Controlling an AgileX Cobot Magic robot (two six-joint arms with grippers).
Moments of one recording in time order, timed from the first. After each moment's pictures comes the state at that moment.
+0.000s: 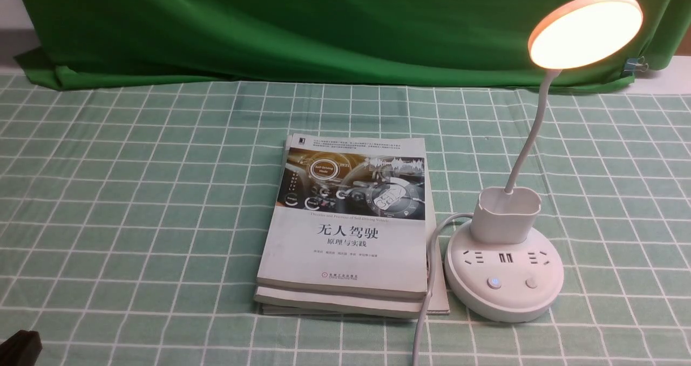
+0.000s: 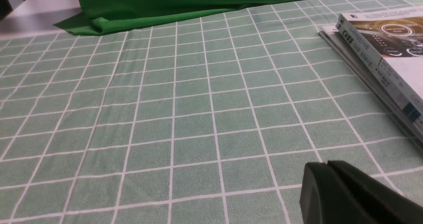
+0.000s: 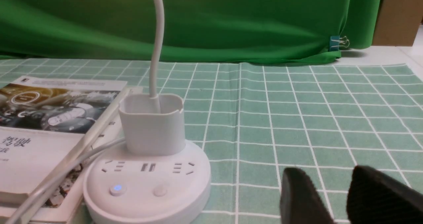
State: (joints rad) right arm 0.06 0.00 0.01 0.04 0.24 -0.08; left arm 0.02 0.00 0.01 -0.20 0.31 0.39
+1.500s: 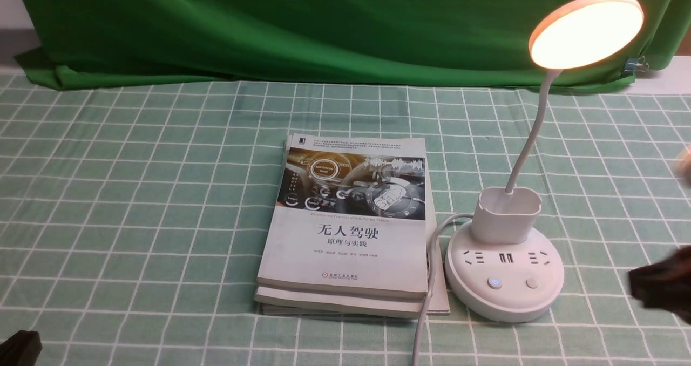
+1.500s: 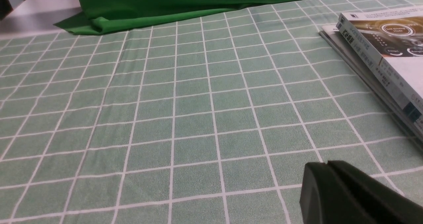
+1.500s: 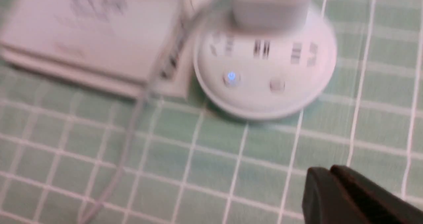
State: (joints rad) right arm 0.26 1.01 -0.75 0.16 0.87 -0.04; left arm 0.02 0.00 0.01 -0.20 0.31 0.39
